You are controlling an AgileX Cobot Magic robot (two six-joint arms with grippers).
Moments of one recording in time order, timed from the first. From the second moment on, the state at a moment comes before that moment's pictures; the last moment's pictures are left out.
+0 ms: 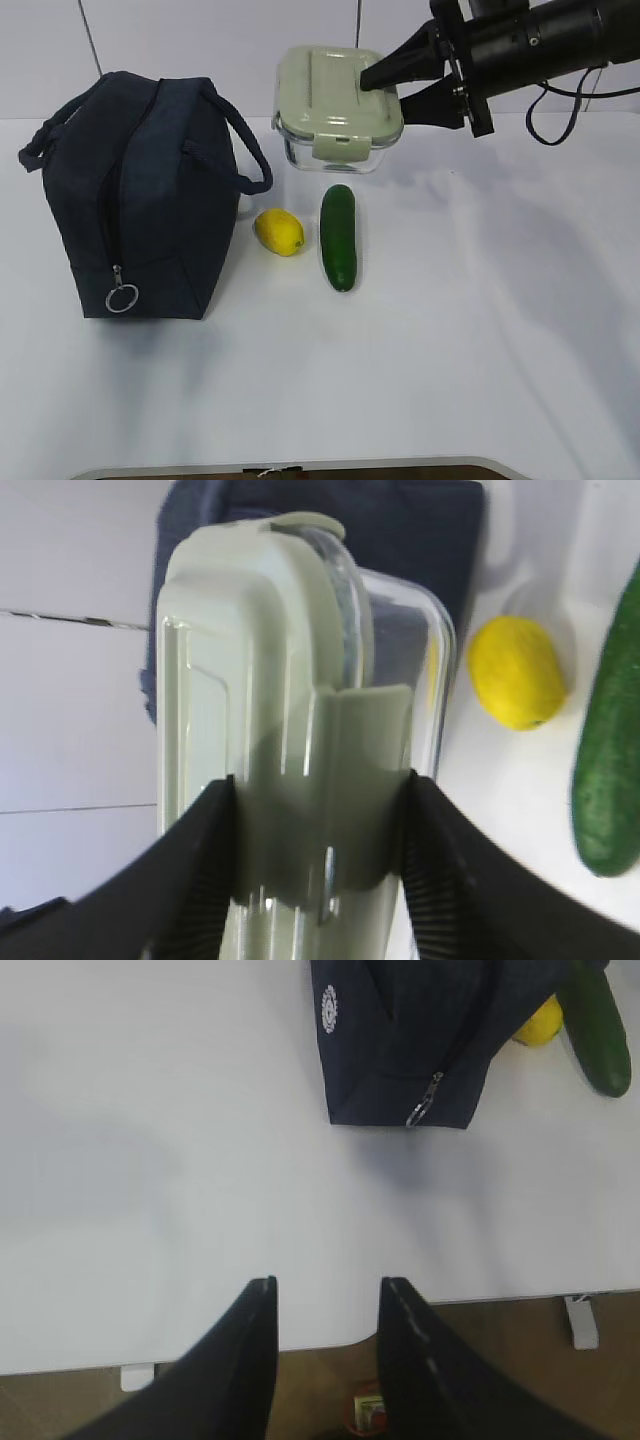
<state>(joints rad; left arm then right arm) 0.07 0.52 -0.74 -0.27 1.11 0.10 0.05 1.99 -1.61 1.23 1.19 -0.53</state>
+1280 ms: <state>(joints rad) 0.07 1.44 -1.11 -0.77 0.94 0.46 0.20 1.99 -1.61 1.48 1.18 -0.62</state>
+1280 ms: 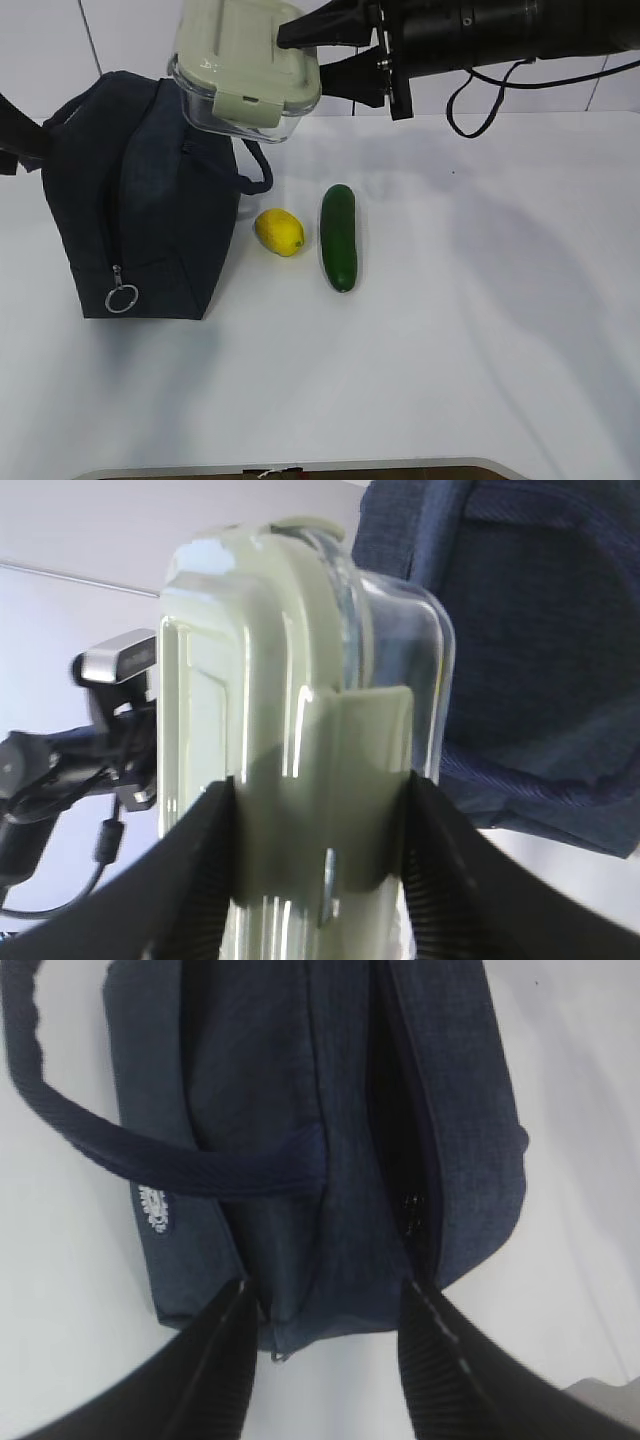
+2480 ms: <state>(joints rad) 0.07 1.56 -1.15 -1.01 0.99 0.80 0.29 1.99 -1.61 1.56 1.11 -0.68</state>
